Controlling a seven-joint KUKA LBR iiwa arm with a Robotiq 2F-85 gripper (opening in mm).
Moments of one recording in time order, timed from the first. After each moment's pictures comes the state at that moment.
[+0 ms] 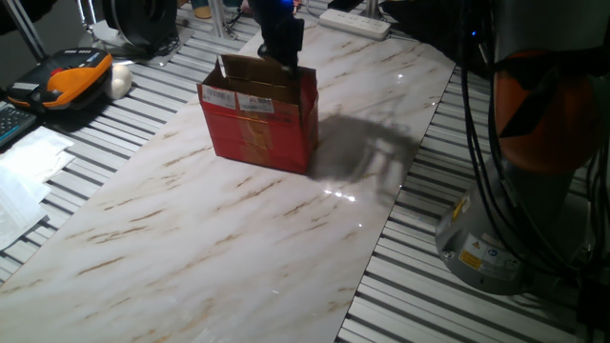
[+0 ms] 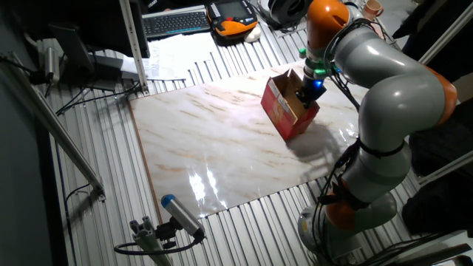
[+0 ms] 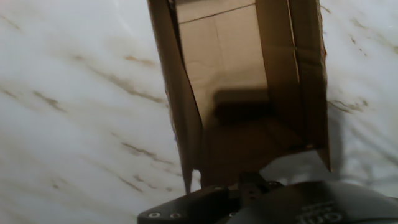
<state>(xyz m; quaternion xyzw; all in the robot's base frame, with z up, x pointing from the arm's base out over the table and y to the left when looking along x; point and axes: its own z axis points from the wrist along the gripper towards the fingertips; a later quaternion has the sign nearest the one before) 0.432 -0.061 0.240 -0.01 -0.99 0.00 0.12</state>
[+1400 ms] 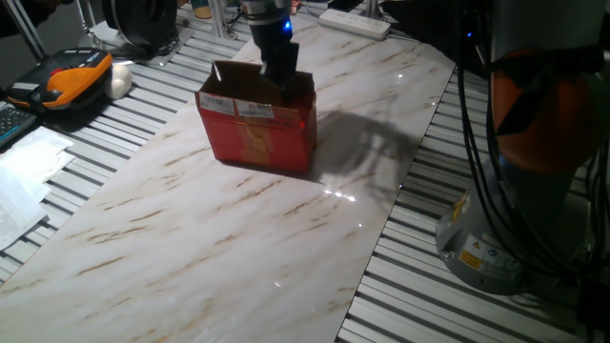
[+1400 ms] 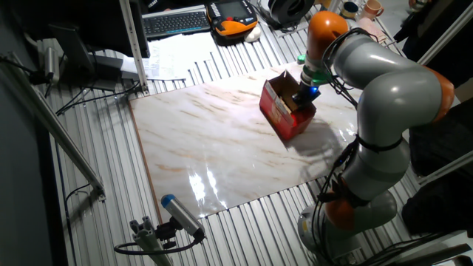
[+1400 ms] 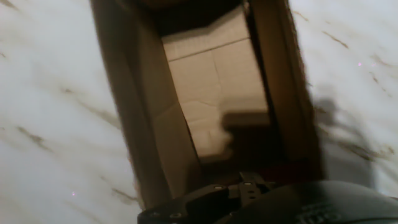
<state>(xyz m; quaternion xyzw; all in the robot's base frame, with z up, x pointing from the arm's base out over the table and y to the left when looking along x) 0.471 -0.049 0.177 -0.01 -1.00 -0.01 0.08</state>
